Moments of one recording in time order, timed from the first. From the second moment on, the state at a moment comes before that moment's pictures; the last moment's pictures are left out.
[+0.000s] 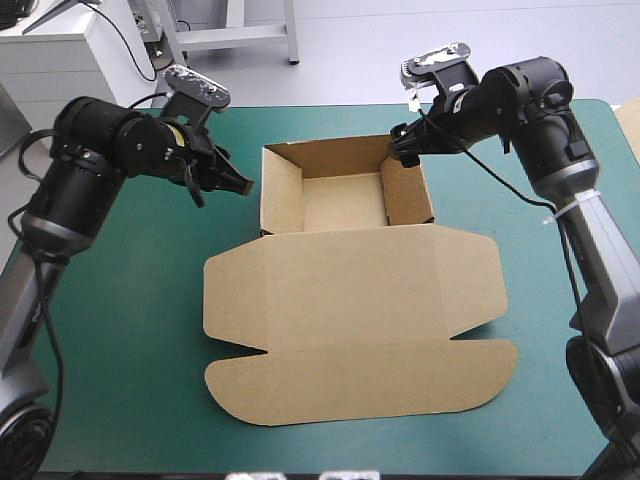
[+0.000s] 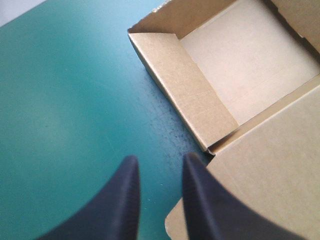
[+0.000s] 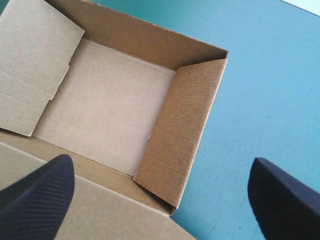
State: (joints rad) left arm -0.43 1.55 -1.85 0.07 1.25 0.14; right arm 0.34 1.75 -2.08 0.06 1.25 -0.10
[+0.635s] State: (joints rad) left arm -0.43 1.12 -1.31 0.11 1.24 0.17; right arm 0.34 1.78 -2.07 0.03 1.25 -0.10
